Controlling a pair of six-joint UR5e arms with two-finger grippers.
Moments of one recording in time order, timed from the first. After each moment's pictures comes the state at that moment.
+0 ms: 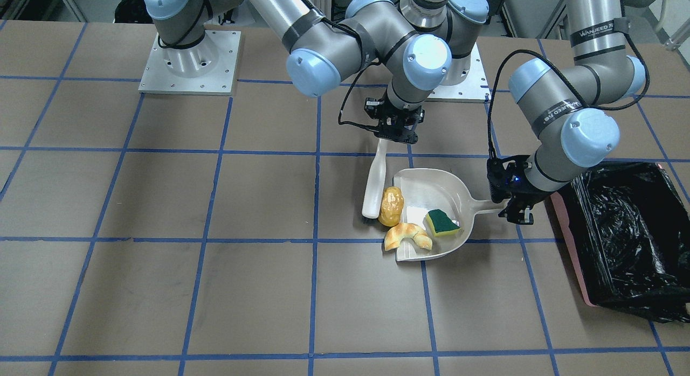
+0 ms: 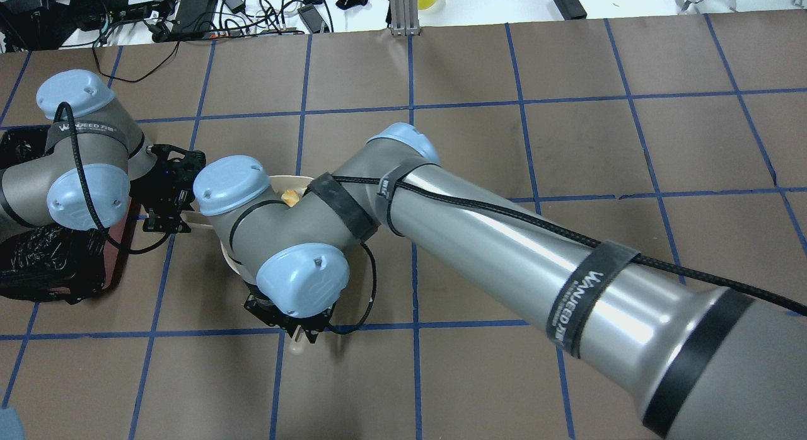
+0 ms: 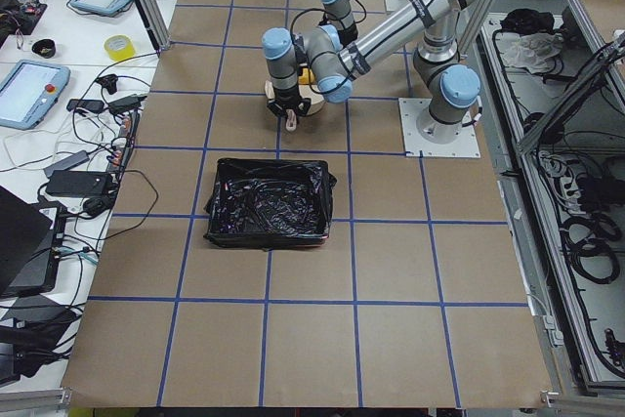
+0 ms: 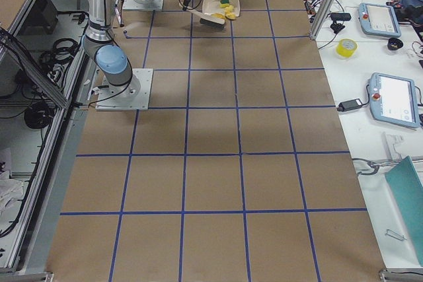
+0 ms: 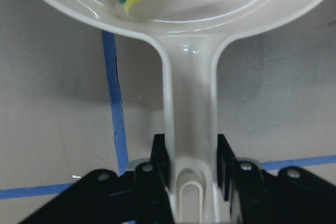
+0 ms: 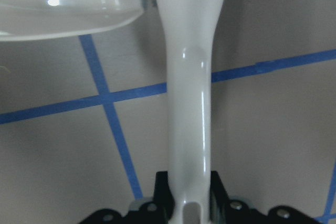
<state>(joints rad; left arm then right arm) -1.26 -1.80 -1.97 -1.04 1.63 1.90 2.36 -1.03 1.44 -1.71 -1.35 0.93</state>
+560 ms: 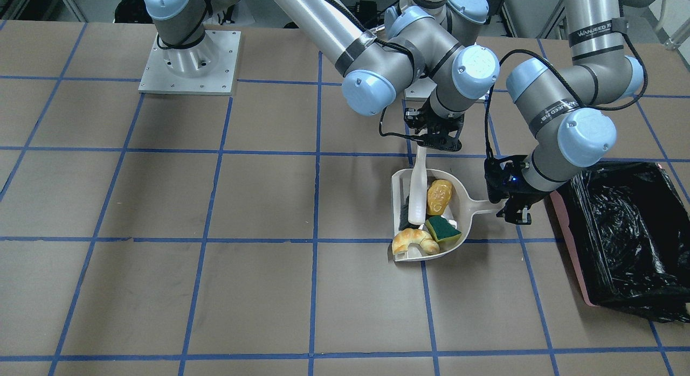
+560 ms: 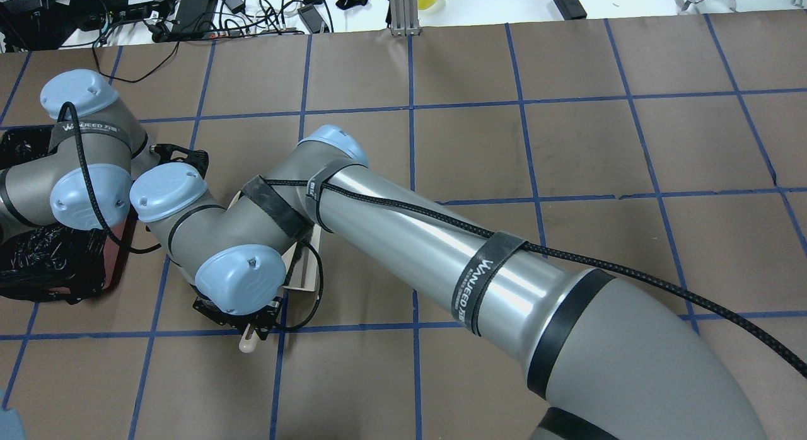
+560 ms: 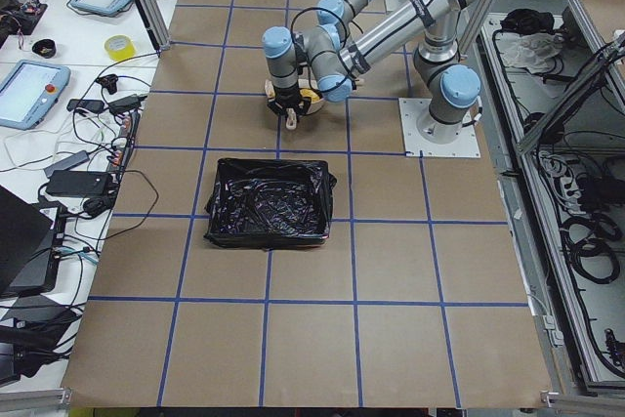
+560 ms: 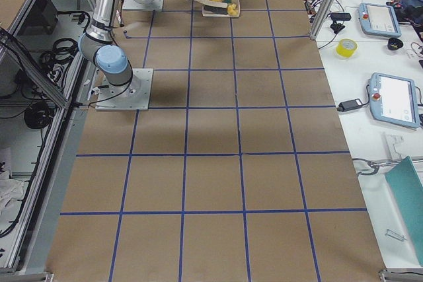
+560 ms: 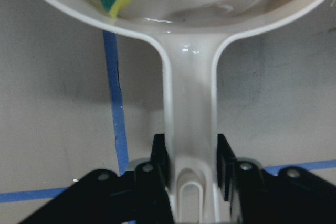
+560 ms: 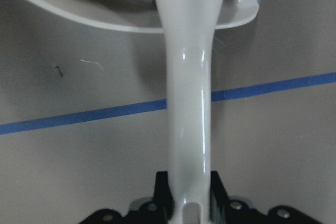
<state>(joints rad) -1.27 -1.80 -1.97 -1.04 1.63 1.89 2.42 -0.90 1.26 -1.69 -1.34 0.96</state>
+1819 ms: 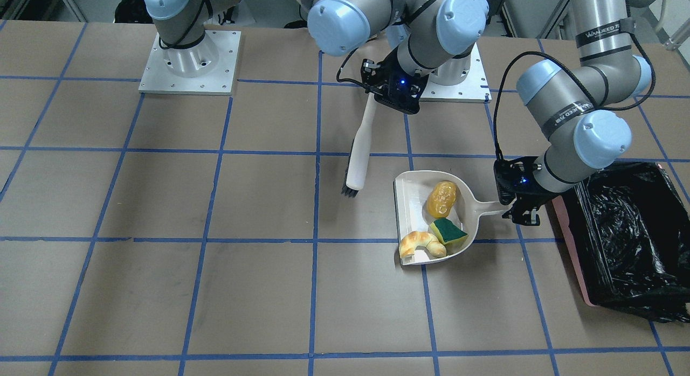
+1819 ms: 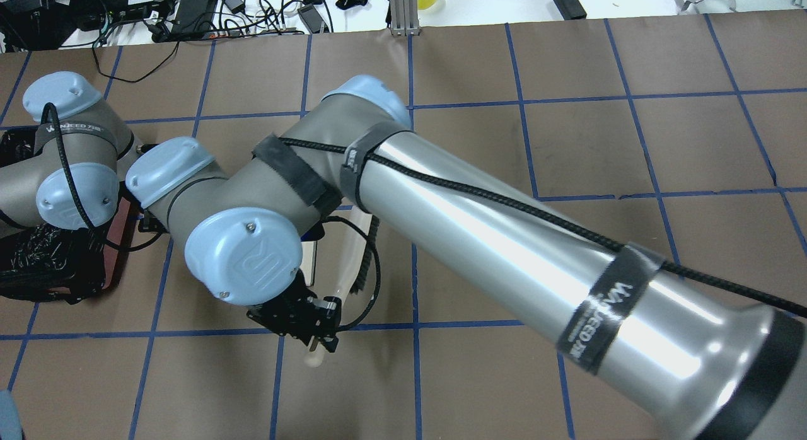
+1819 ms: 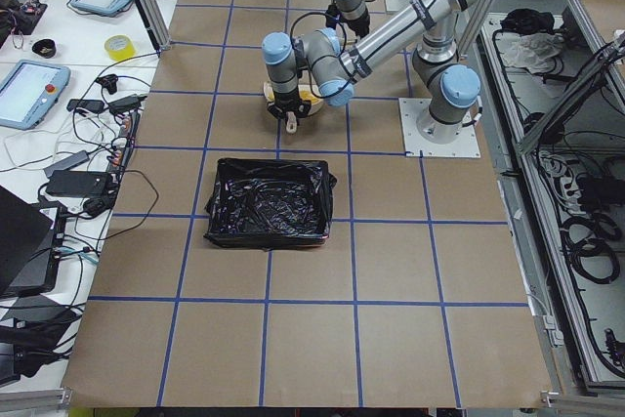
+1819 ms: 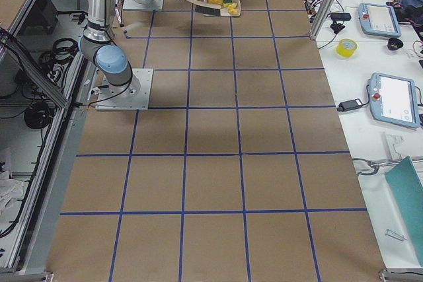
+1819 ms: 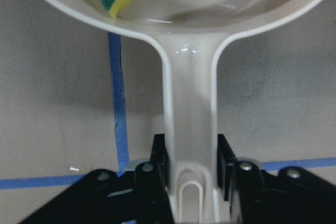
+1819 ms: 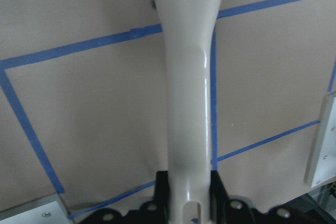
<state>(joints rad) -1.21 -1.81 -1.96 -1.04 1.58 1.91 2.35 -1.13 1.35 -1.29 -1.51 0.94</state>
